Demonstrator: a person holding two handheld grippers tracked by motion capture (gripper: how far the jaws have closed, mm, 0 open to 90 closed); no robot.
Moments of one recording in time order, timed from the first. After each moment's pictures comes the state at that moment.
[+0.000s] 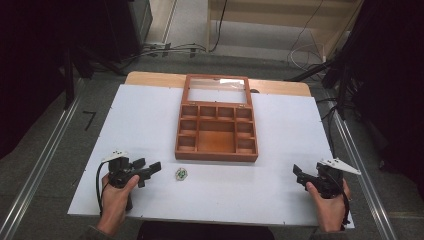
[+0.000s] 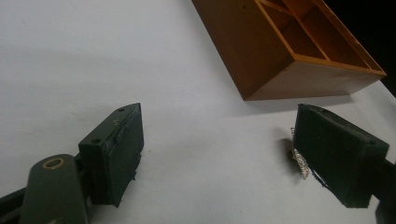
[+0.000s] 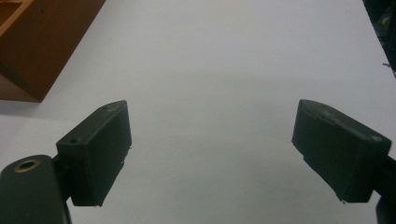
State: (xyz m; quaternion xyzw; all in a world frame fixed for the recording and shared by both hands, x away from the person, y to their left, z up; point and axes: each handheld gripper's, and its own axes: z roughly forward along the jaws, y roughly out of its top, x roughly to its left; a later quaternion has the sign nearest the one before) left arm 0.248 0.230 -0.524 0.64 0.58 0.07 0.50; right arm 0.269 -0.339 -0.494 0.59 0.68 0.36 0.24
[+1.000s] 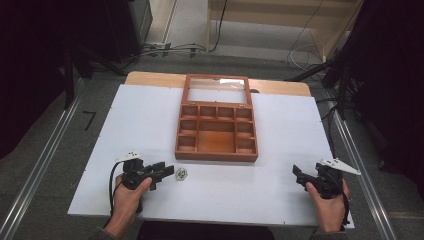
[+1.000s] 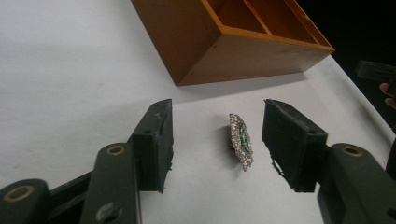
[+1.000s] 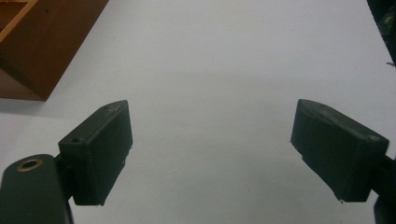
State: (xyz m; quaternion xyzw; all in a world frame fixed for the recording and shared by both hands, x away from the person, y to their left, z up) left arm 0.251 0.199 -0.523 0.67 0.53 0.01 0.52; right arm 0.268 -0.337 -0.493 0.59 0.68 0.36 0.24
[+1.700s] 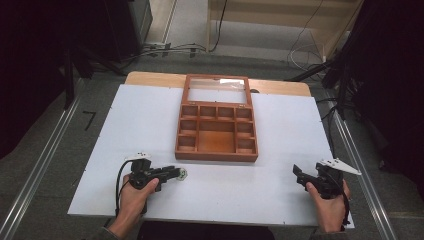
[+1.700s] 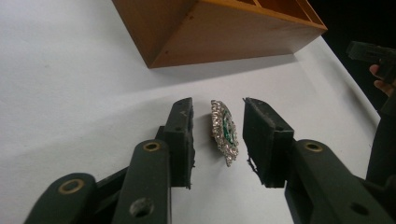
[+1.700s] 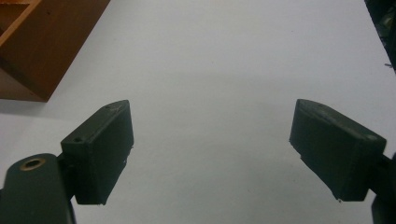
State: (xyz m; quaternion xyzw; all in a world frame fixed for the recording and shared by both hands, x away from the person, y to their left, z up) left arm 0.256 0.184 -0.529 0.69 0.52 -0.03 0.50; right arm 0.267 -0.338 -0.492 0.59 0.68 0.36 0.24
